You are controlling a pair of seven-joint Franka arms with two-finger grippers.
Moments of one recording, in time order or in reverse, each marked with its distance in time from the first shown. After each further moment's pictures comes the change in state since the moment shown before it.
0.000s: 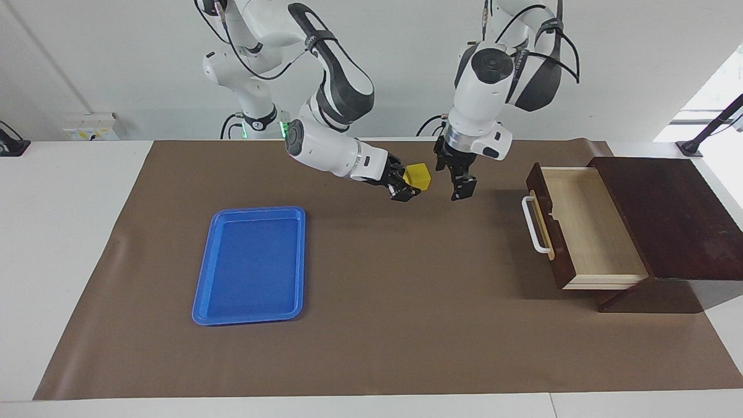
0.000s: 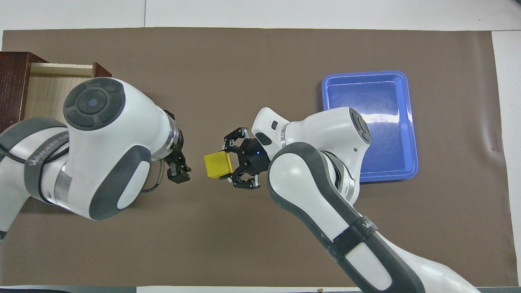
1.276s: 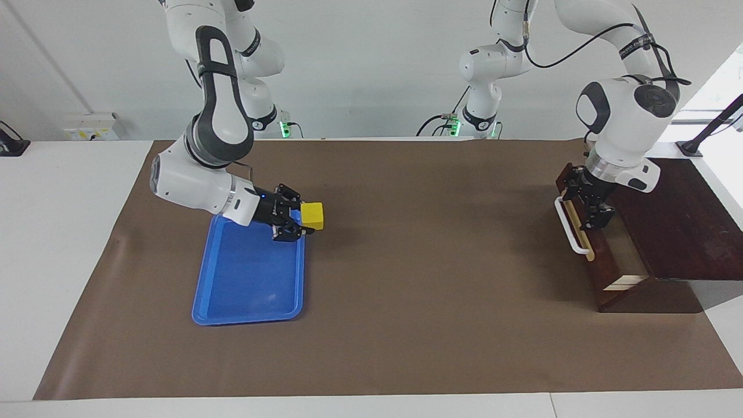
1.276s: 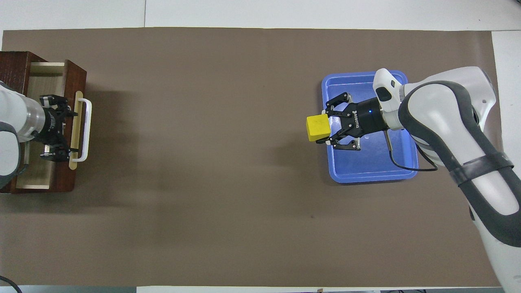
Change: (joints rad) left arm 0.560 0.000 0.002 -0.146 0.104 0.245 0.682; right arm -0.501 0.004 -0.018 -0.037 -0.187 -0.275 -0.153
